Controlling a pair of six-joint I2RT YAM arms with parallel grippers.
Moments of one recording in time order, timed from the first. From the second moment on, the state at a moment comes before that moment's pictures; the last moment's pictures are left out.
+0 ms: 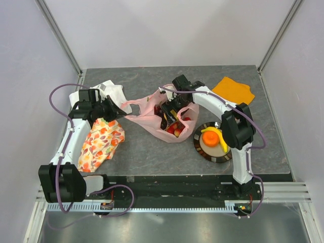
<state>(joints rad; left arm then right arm) 0.03 1.24 1.00 -0.55 0.53 -0.51 0.54 2.07 1.72 -0.84 -0.36 -0.21</state>
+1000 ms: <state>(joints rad) 0.04 1.27 1.03 -0.51 0.53 -0.51 0.47 1.43 1.63 -0.99 -0.69 -0.32</state>
